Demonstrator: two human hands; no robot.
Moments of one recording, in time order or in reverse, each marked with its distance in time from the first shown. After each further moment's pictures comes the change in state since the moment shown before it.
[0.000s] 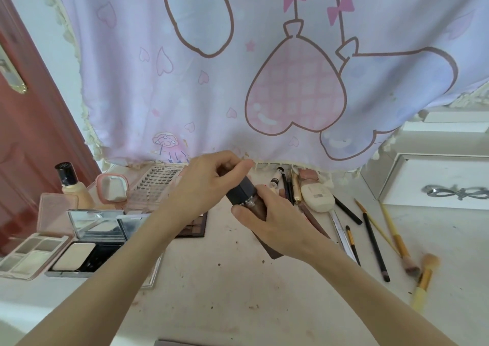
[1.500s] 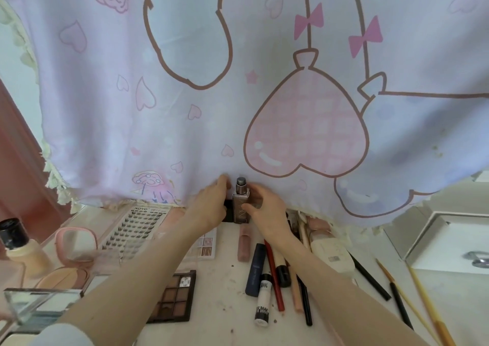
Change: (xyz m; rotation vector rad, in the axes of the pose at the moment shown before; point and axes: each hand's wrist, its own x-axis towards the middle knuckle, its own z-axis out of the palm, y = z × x) left_hand 0.130 -0.124 0.048 0.535 -0.276 -0.160; right_hand 0.173 0.092 -0.002 0.067 0.383 0.022
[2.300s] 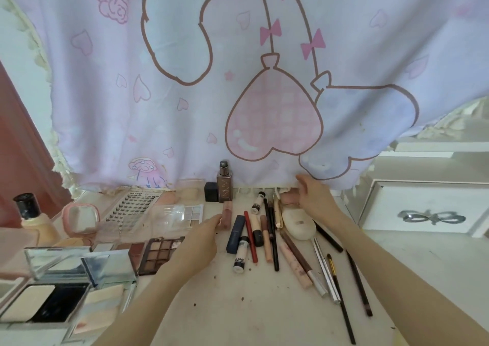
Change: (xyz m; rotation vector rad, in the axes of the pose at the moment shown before) left_hand -0.126 0.042 0.028 -0.109 -0.080 -0.084; right_hand -0.058 0.014 -0.125 -0.349 0.022 0.149
